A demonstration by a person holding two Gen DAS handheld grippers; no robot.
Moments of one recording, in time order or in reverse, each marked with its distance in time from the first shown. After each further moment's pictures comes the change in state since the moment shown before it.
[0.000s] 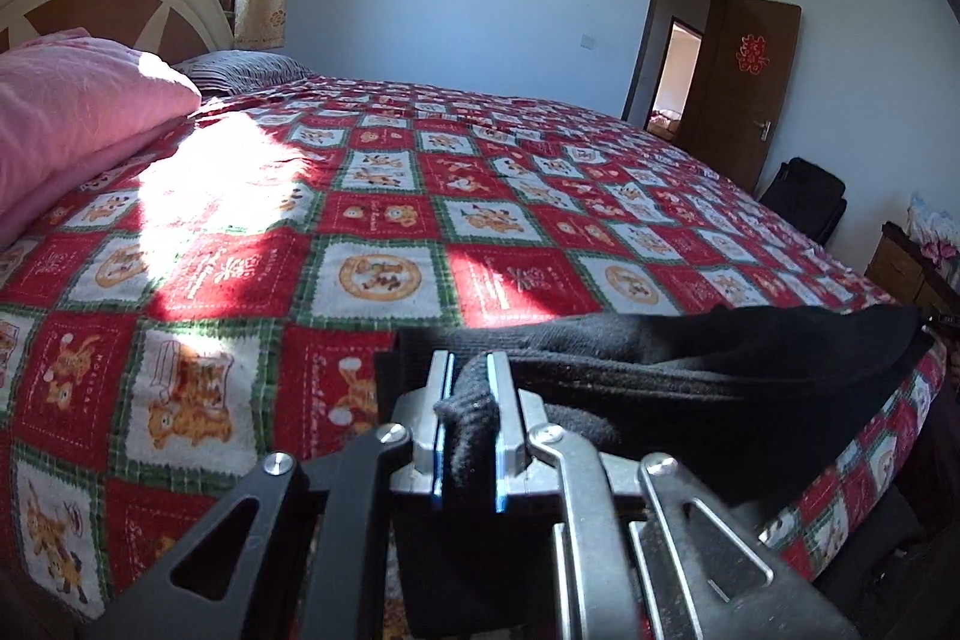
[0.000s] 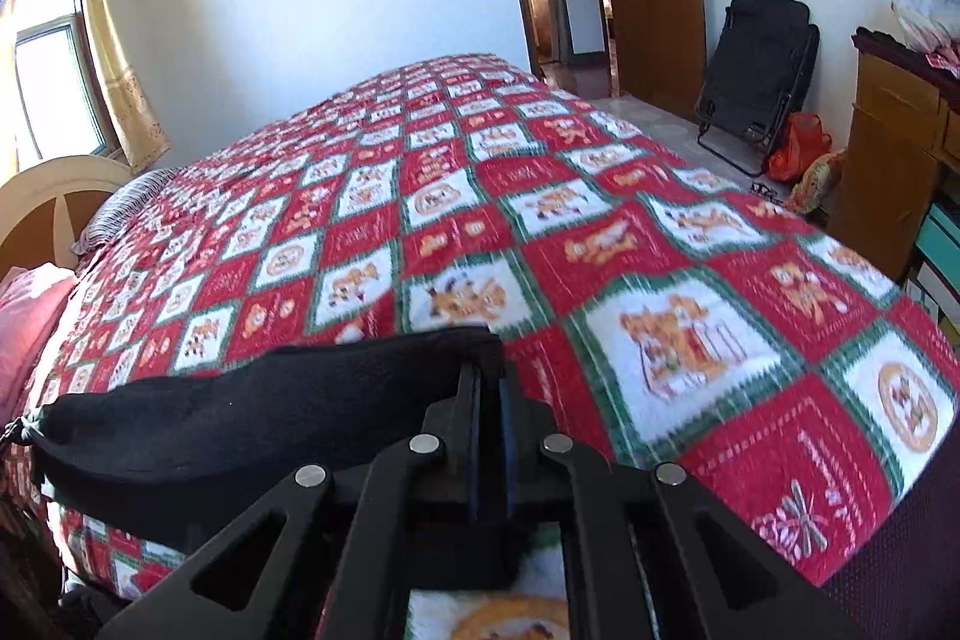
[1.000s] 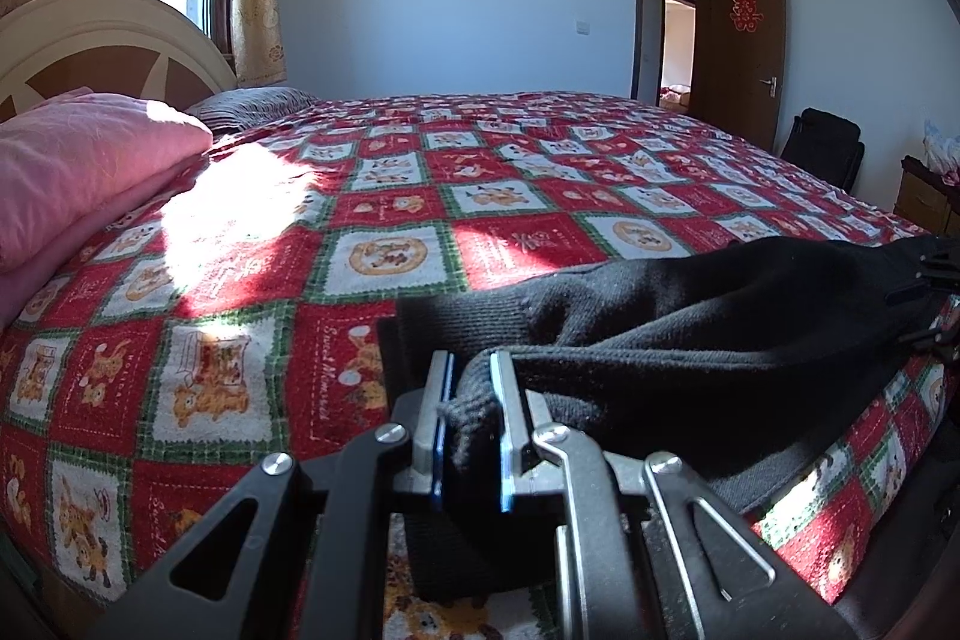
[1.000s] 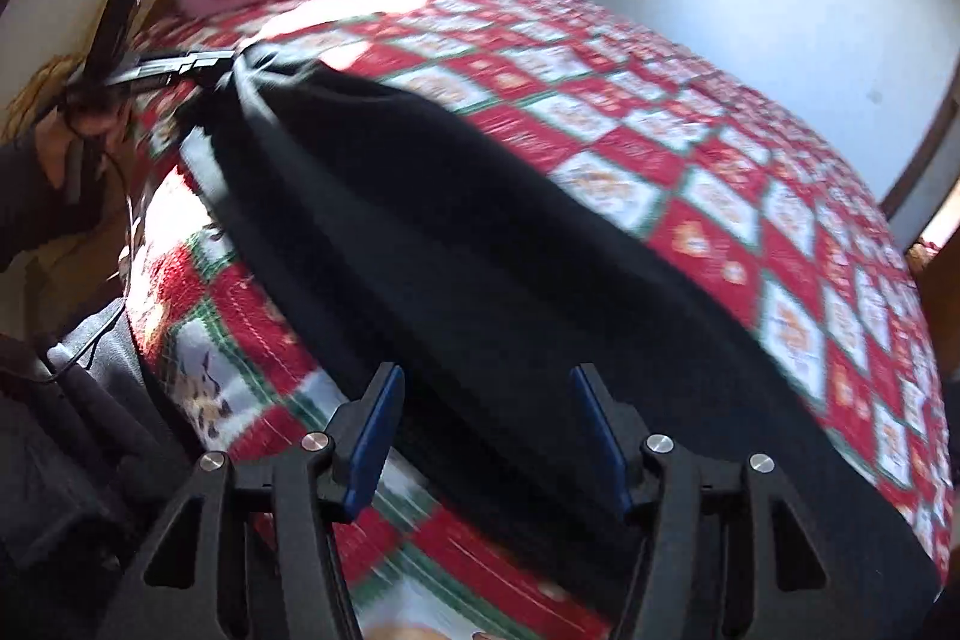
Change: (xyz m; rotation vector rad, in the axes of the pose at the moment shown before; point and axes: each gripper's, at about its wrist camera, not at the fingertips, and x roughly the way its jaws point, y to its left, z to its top) left arm -0.007 -0.017 -0.026 0.117 -0.027 0.098; right arm 0.034 0.350 -0.127 -0.928 0.160 0.386
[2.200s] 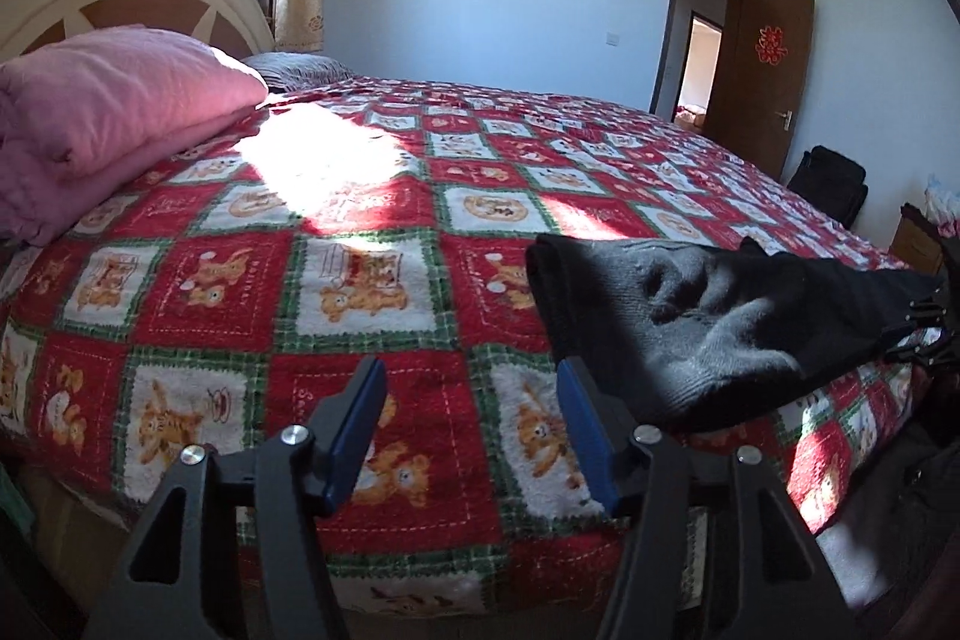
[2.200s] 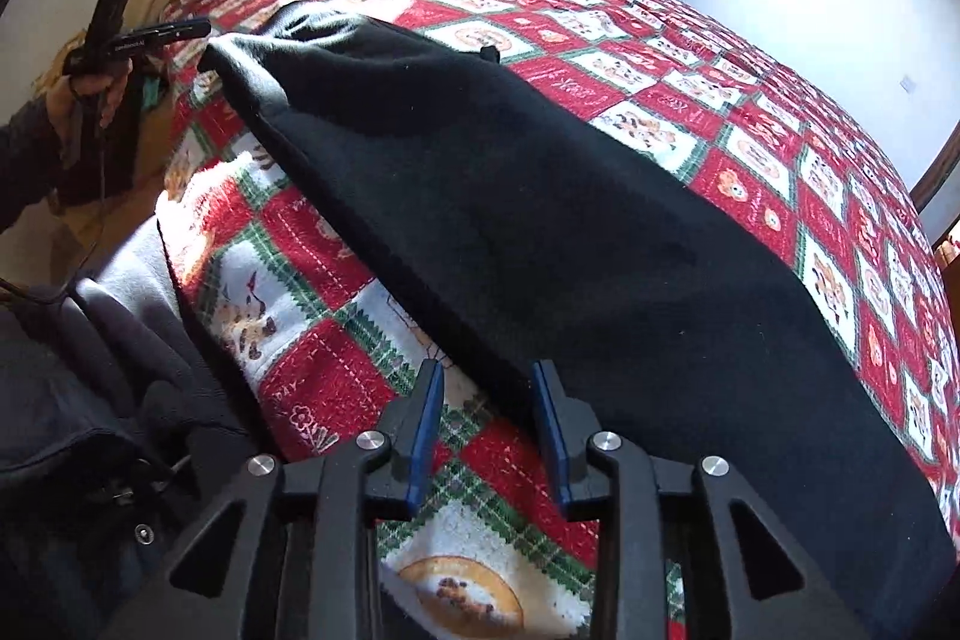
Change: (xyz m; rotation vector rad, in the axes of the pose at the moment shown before) left arm -0.048 0.073 -0.027 -0.132 0.026 -0.039; right arm -0.025 -0.008 -0.036 0.013 0.040 0.058
